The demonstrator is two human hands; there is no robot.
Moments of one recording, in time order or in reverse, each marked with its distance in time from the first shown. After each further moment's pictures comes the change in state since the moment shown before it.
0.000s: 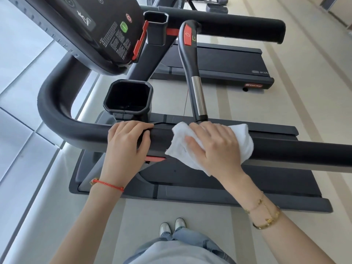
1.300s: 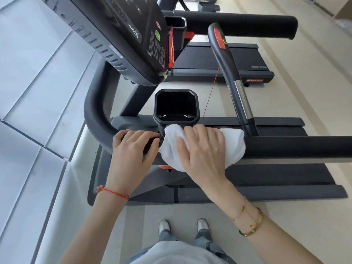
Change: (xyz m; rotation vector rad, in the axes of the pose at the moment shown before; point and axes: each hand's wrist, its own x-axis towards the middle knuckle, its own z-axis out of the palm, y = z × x) left_hand 0.015 -0.126 -0.055 0.009 0.010 0.124; right_hand 0.053 -0.162 0.062 -0.148 0.029 0.186
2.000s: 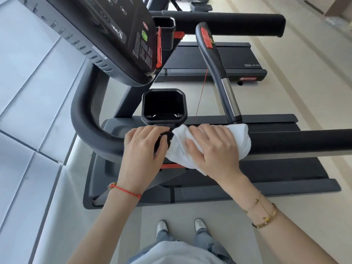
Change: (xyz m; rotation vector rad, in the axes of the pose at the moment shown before) left_hand 0.008 0.047 0.013 -0.112 -0.070 -0.007; right_hand -0.005 0.059 -0.012 0.078 -0.021 -0.128
